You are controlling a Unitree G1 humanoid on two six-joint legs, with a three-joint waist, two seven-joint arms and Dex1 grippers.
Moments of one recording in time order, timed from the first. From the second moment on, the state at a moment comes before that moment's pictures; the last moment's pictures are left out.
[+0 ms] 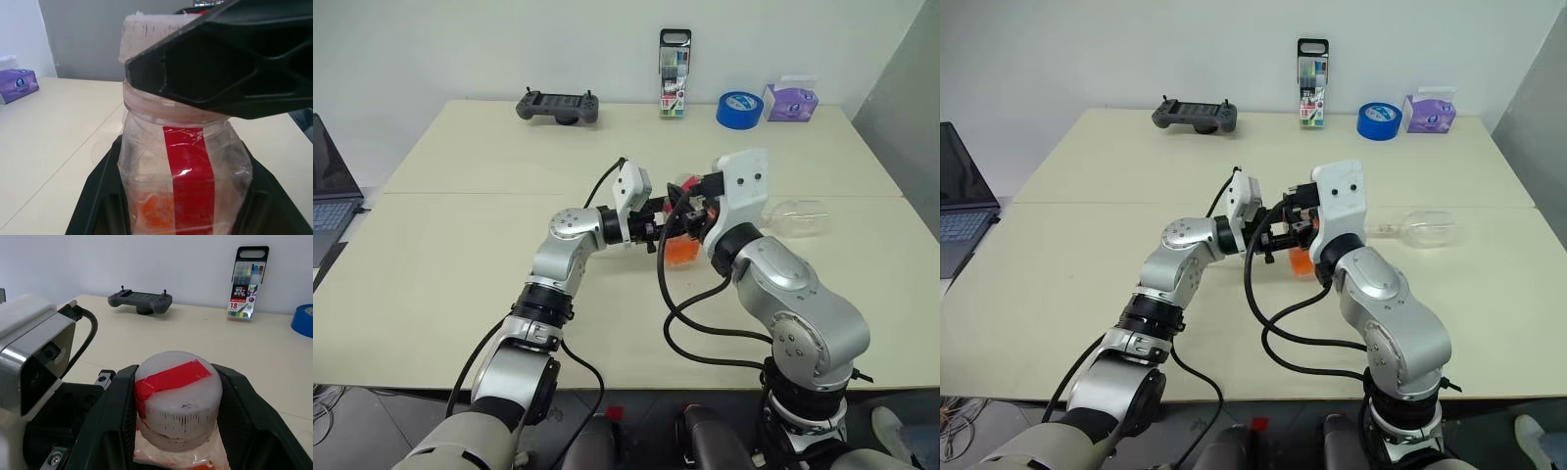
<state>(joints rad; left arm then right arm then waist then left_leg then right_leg) -0.83 0.22 -0.10 0.44 -0.31 0.12 -1.10 -0.58 0.02 0.10 -0.72 0.18 1.15 0.00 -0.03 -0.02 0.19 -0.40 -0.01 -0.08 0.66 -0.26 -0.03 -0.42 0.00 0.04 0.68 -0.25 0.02</state>
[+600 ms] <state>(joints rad) -0.83 0.22 -0.10 0.53 -0.28 0.09 -1.10 -0.70 0.09 -0.12 -0.88 0.32 1.27 0.04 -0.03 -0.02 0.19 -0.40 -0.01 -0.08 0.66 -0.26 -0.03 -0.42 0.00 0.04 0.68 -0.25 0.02</state>
